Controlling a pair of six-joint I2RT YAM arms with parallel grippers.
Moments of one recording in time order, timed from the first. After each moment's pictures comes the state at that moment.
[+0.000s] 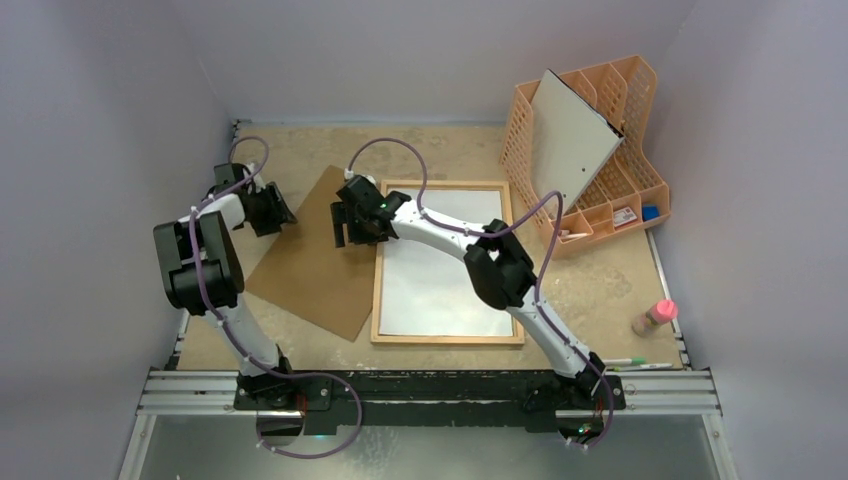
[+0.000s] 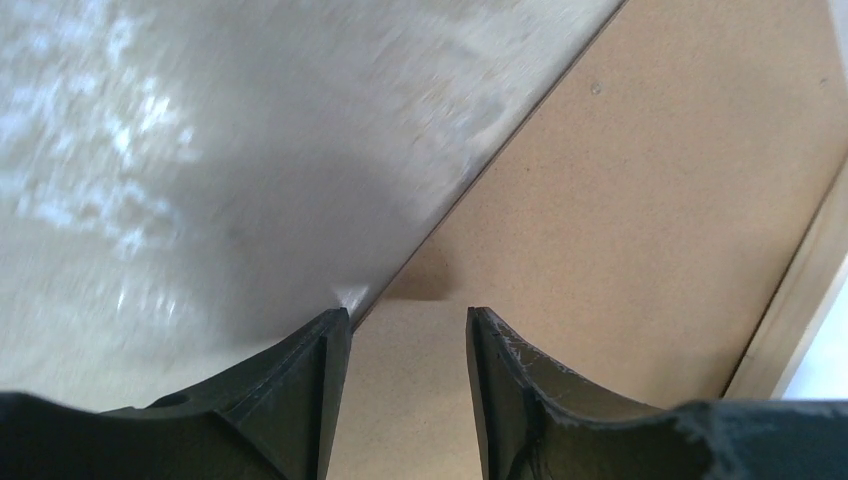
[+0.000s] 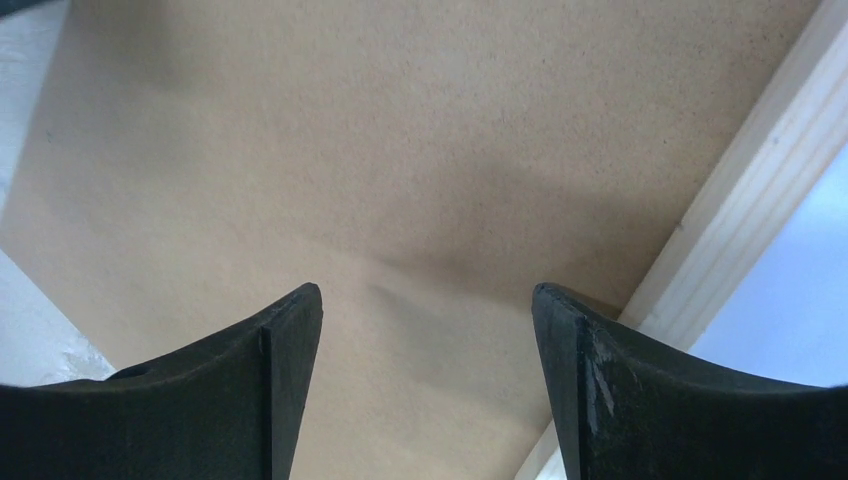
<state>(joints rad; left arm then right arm) 0.29 1.88 1.16 -0.31 0.35 -0.22 0.92 2.46 2.13 -0.60 0.06 0.67</state>
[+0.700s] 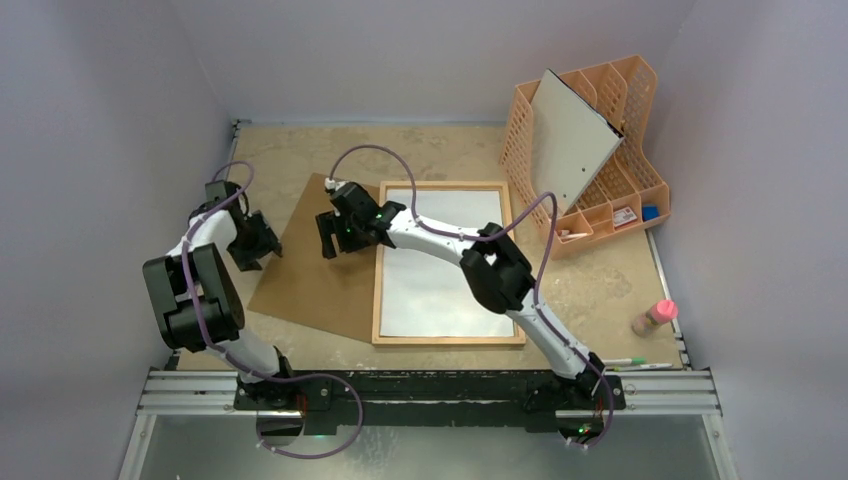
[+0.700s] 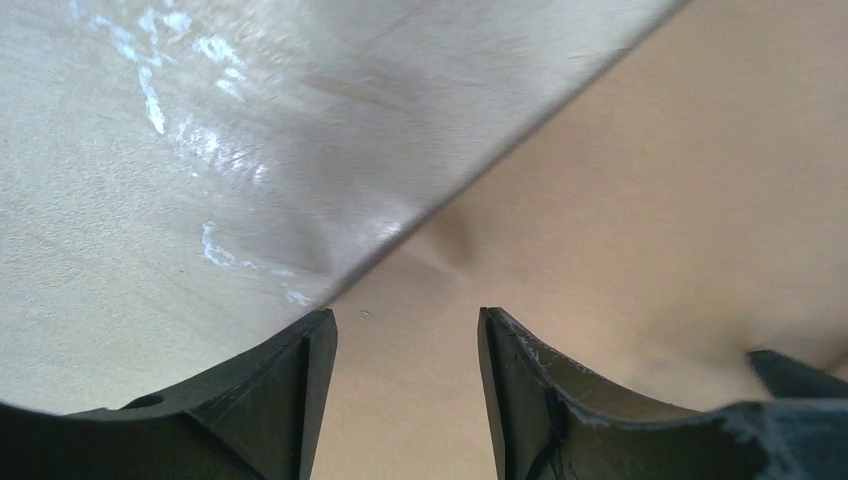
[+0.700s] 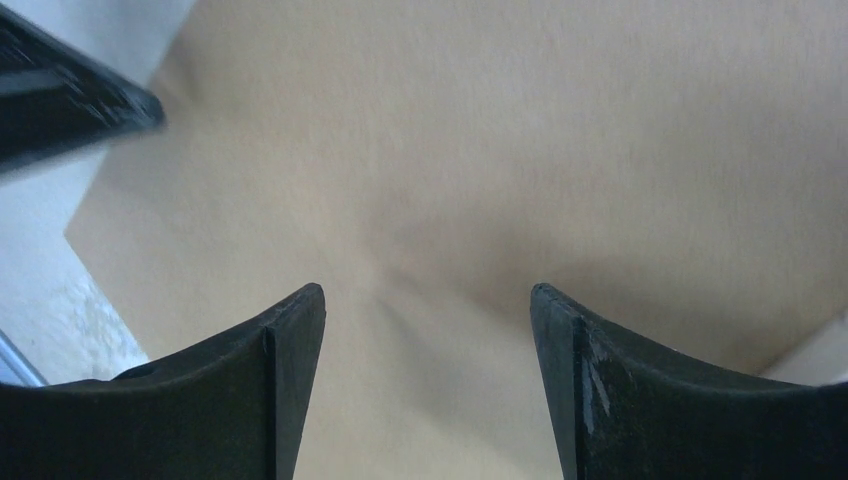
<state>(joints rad) 0.33 1.64 0.99 -0.60 0.05 -0.32 0.95 2.48 2.12 -0.41 -0.08 0.51</state>
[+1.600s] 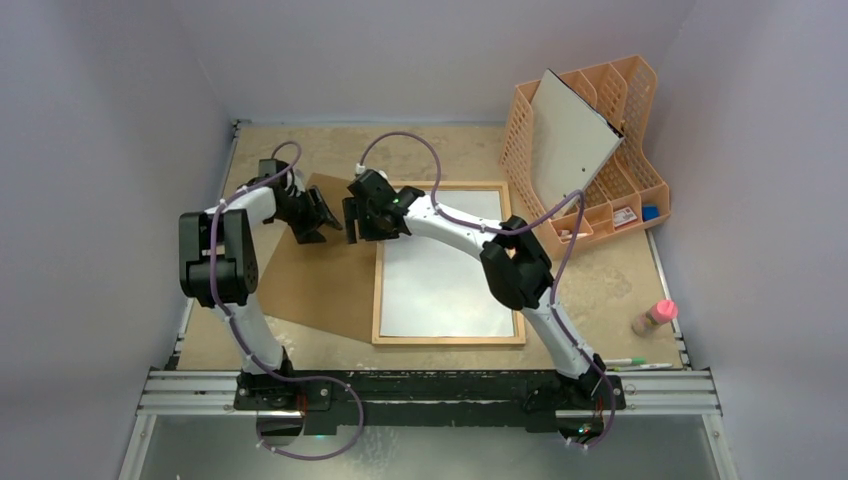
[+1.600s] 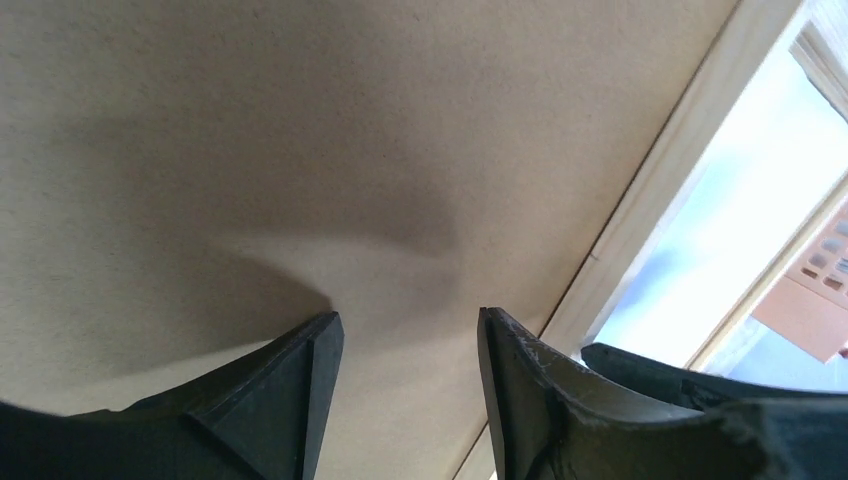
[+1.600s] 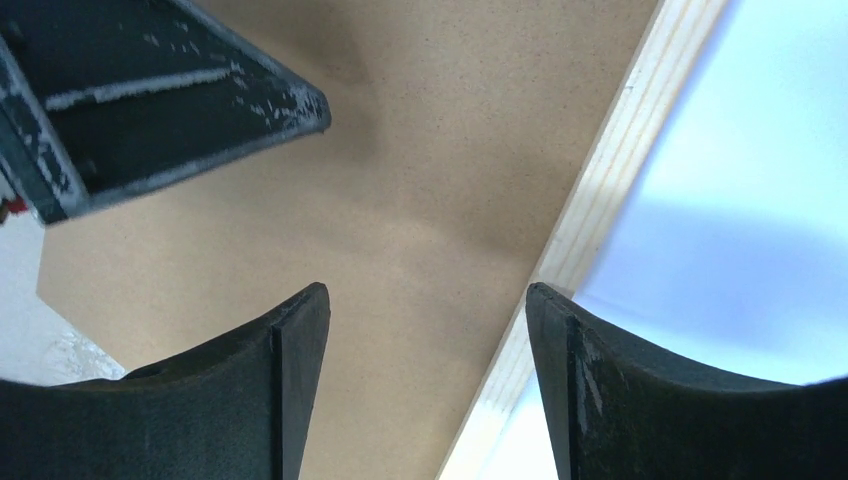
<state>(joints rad) 0.10 1.87 1.16 -0.45 0.44 -0.46 0.90 2.32 1.99 -0.58 0.06 0.66</state>
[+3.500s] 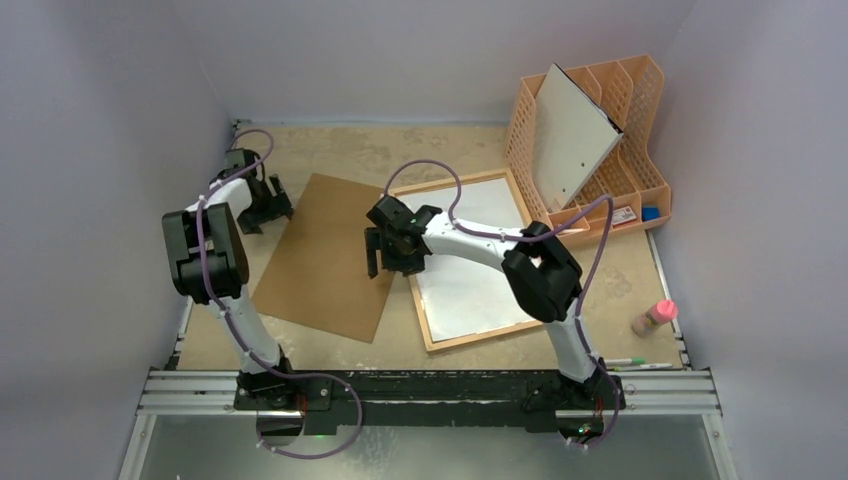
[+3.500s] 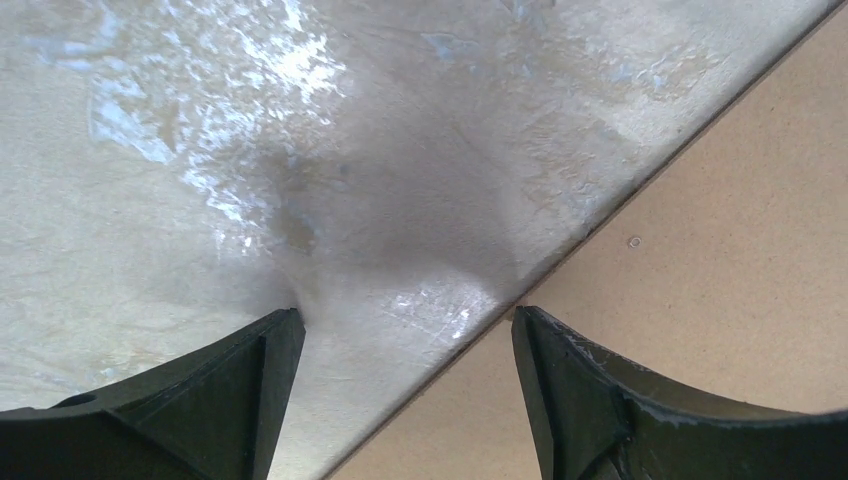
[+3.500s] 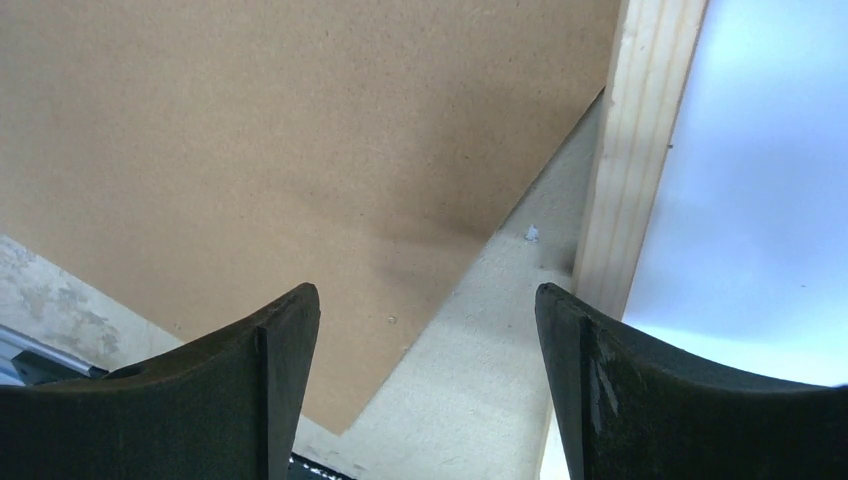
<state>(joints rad) 0.22 1.94 1.32 -0.48 -0.04 -0.28 0.92 2.10 1.62 -0.64 0.01 0.77</state>
